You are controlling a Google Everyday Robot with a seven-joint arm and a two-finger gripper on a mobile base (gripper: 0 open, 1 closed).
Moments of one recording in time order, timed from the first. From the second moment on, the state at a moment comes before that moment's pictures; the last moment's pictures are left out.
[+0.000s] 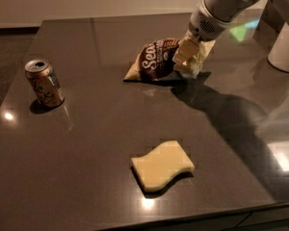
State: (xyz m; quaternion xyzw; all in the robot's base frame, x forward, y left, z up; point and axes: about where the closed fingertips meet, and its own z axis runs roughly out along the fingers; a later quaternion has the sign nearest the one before) arm 0.642 -0.114 0.927 -0.53 0.81 0.07 0.24
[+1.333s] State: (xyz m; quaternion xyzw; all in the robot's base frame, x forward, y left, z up) arm 0.500 -0.095 0.958 -0.64 0.72 0.08 0.23
